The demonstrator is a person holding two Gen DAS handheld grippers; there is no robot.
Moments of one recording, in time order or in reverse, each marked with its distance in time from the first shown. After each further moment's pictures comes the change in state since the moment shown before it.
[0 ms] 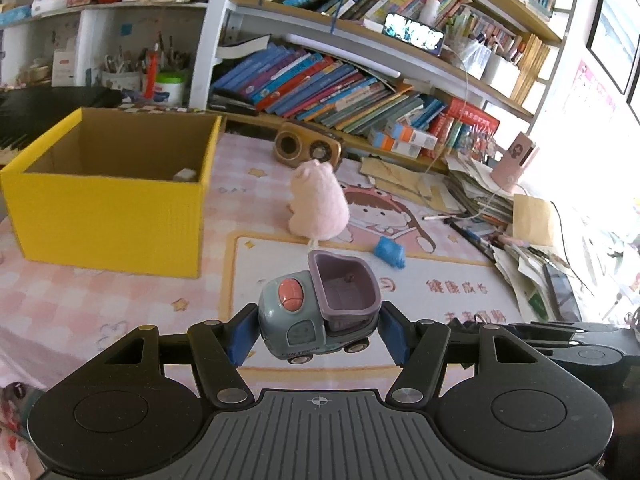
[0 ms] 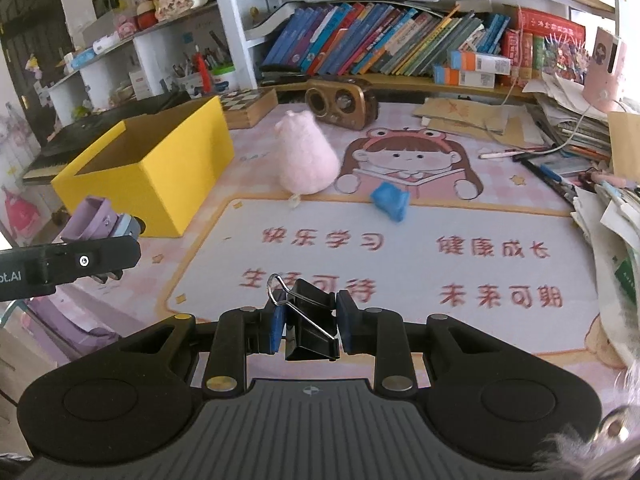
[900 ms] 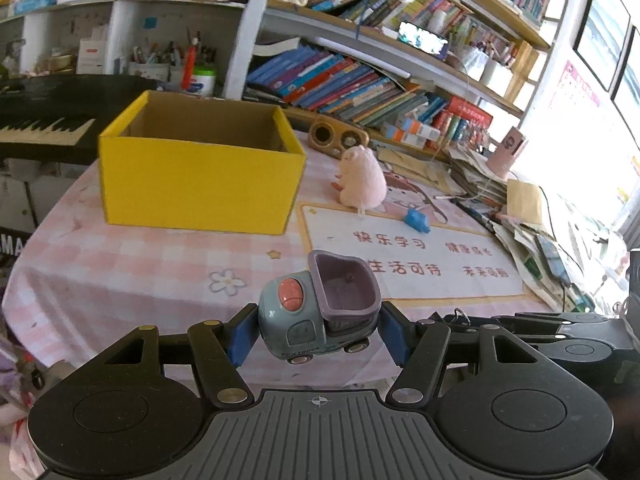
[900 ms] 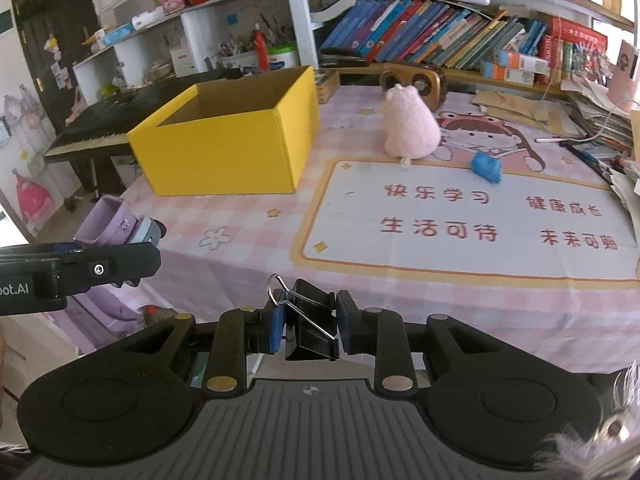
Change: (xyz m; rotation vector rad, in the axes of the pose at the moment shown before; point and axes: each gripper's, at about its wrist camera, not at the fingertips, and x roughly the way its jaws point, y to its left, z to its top) left arm -0.088 0.097 -0.037 0.010 0.016 -0.040; right arm -0.016 0.146 -0.049 -0.020 0.016 0.009
